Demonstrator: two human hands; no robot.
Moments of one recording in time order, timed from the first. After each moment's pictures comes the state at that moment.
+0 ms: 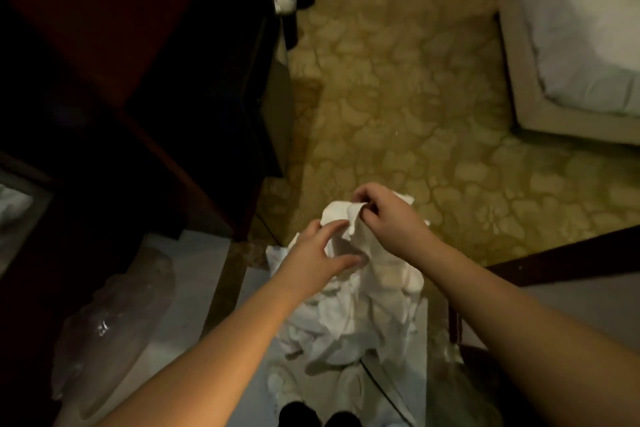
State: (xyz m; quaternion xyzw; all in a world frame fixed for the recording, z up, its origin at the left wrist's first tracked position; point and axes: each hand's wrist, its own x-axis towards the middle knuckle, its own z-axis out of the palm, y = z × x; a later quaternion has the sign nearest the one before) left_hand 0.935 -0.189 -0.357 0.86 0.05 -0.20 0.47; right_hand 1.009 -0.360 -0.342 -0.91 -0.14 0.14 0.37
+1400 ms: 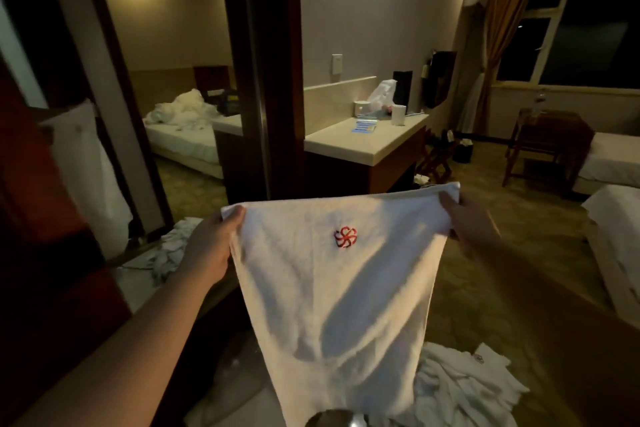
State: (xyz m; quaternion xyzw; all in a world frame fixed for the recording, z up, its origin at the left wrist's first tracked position) left_hand 0.427 0.131 -0.006 0.61 0.22 0.28 0.71; right_hand 0.646 -0.223 0.019 -0.73 -0.12 0.02 0.67
